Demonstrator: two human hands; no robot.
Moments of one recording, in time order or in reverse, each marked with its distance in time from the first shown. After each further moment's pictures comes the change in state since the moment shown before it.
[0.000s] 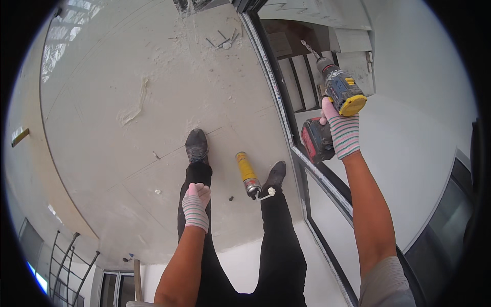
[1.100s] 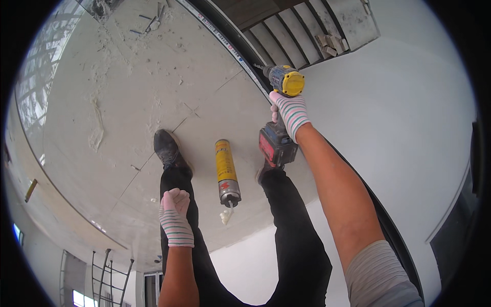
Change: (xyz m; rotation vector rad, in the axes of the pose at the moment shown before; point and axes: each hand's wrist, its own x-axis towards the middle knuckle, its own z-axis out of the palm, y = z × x) left_hand -0.006 -0.054 0.070 0.317 0.053 0.228; right_hand 0.060 0.247 -0.012 0.428 0.028 0.624
